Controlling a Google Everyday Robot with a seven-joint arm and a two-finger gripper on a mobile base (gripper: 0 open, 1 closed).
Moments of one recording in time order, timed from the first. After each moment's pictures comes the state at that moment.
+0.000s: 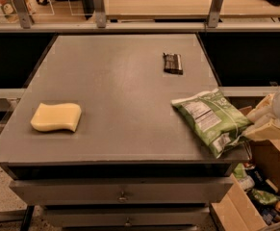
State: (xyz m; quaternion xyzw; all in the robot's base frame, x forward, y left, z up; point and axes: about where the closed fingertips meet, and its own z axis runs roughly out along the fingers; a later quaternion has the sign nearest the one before) arm 0.426 -0.258 0.858 -0.56 0.80 0.05 0.19
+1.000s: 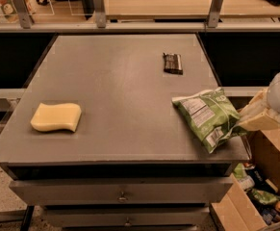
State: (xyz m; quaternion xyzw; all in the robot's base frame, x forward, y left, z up) arm 0.435 -0.243 0.872 -0.56 0.80 0.07 0.21
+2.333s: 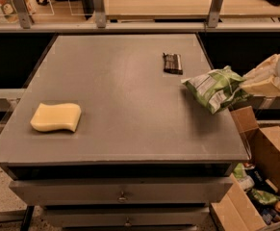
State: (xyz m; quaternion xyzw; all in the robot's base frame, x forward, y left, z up) arm 0.500 -0.255 0.920 -0.53 0.78 0.03 0.34
